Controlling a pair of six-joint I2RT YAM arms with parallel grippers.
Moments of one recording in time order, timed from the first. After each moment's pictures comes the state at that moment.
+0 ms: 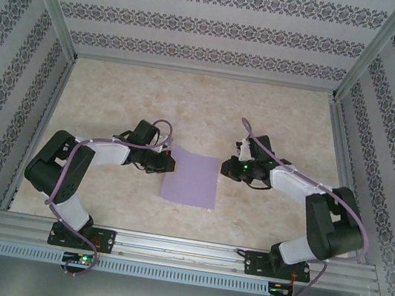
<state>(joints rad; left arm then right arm) -0.39 1.65 0.75 -0.12 0.63 -0.57 0.38 1.53 0.72 -0.21 -0.52 0.56</state>
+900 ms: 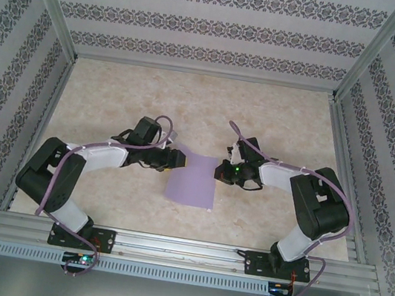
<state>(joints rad) -0.45 1.57 0.76 -0.04 0.69 -0.72 0.42 1.68 0.74 -0.16 -0.51 0.57</state>
